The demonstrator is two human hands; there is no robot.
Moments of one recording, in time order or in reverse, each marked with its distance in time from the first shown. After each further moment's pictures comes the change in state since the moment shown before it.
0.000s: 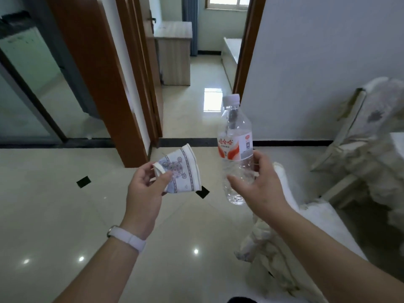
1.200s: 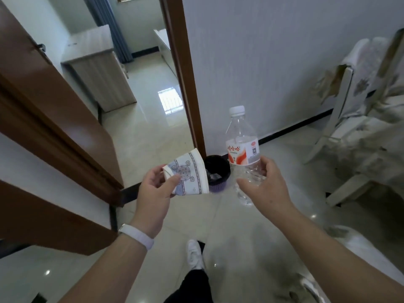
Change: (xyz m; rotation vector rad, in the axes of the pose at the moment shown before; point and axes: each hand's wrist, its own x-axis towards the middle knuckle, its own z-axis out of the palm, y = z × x) left_hand 0.468 -0.032 0.353 0.193 -0.355 -0.102; right_hand 0.469 0.179 -0.062 0.108 0.325 0.354
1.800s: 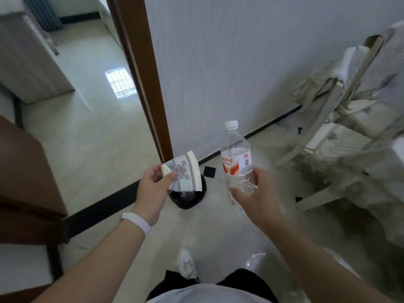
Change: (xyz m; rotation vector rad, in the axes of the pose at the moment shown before) left_hand 0.326 -0.038 0.105 0.017 -0.174 -0.227; right_hand 0.260 0.036 0.063 -0.161 0.104 0.210
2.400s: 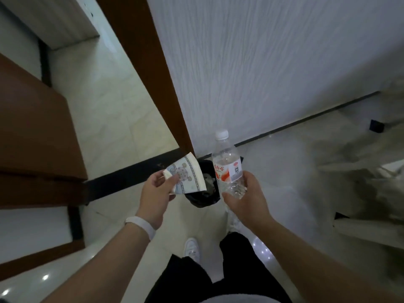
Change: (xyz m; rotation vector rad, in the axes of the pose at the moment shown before) left_hand 0.194 -0.048 0.036 0.021 0.286 -0.329; right_hand 0.232 0.048 0.114 -0.022 -0.402 0.143
